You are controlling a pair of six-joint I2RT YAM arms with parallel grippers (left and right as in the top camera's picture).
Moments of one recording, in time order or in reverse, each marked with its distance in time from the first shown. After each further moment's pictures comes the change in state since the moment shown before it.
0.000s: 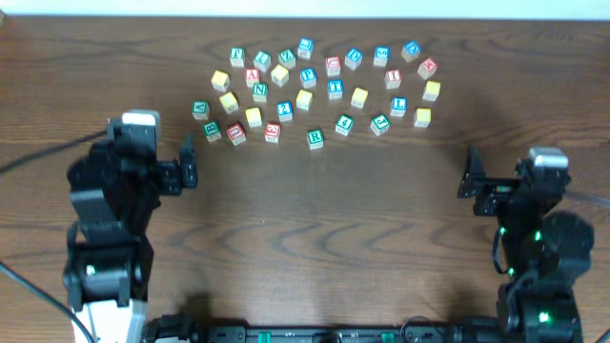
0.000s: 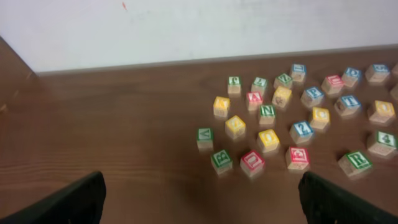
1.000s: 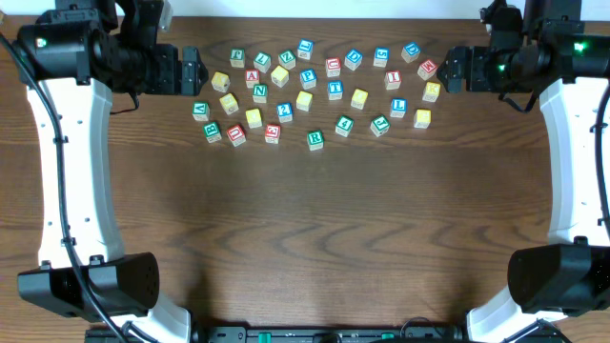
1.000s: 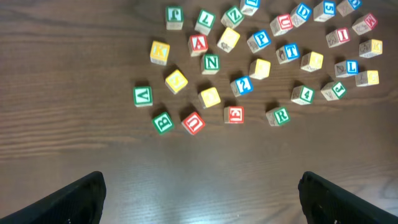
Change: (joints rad) left arm -0.002 0.927 1.229 -0.941 0.209 0.004; right arm 0.000 1.205 1.316 -0.954 -0.210 -0.052
